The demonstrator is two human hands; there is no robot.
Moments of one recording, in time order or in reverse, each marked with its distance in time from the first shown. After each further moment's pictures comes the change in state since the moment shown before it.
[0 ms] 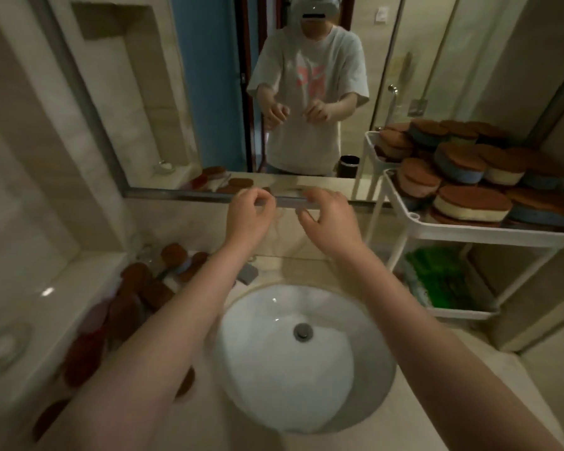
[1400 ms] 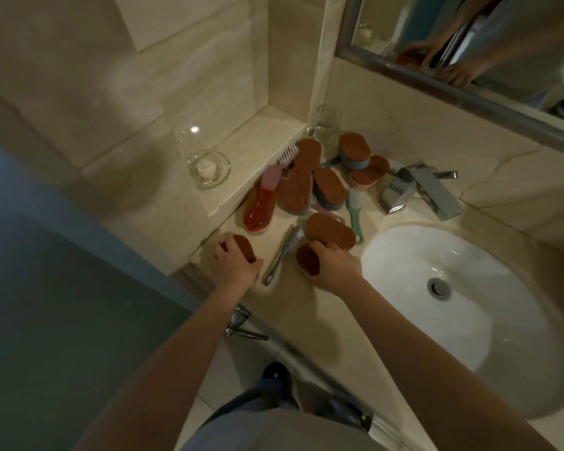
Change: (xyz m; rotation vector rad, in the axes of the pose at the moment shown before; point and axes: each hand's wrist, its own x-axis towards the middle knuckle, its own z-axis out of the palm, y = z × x) left_hand -0.232 -0.308 -0.178 0.479 0.097 -1.029; right_hand -0.157 -0.130 0.302 -0.275 -0.945 -0.309
